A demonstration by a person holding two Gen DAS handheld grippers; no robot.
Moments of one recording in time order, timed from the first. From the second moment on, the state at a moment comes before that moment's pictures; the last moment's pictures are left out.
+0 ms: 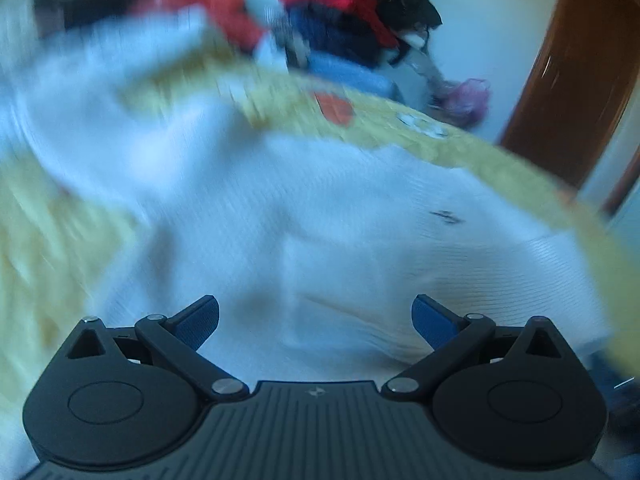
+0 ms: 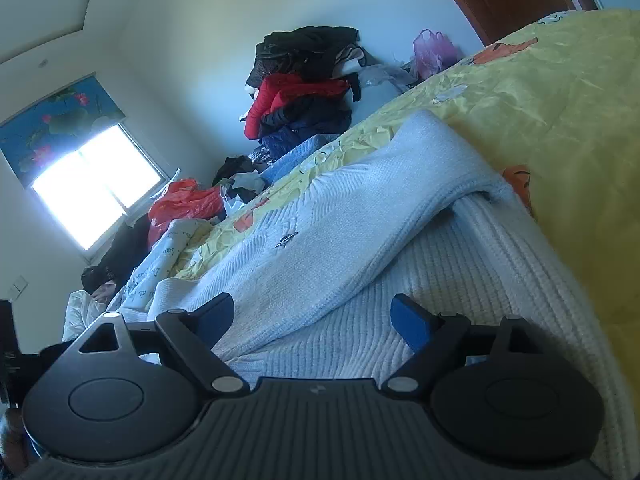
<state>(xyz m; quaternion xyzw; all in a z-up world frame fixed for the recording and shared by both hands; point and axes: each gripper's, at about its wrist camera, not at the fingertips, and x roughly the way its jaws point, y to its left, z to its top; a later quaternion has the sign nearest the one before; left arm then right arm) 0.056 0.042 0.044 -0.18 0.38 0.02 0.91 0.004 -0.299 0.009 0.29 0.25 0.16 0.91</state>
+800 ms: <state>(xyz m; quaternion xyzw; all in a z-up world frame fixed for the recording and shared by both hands) 0.090 0.033 0.108 -0.08 0.29 0.02 0.95 0.005 -0.296 0.009 0.27 0.25 0.15 0.92</state>
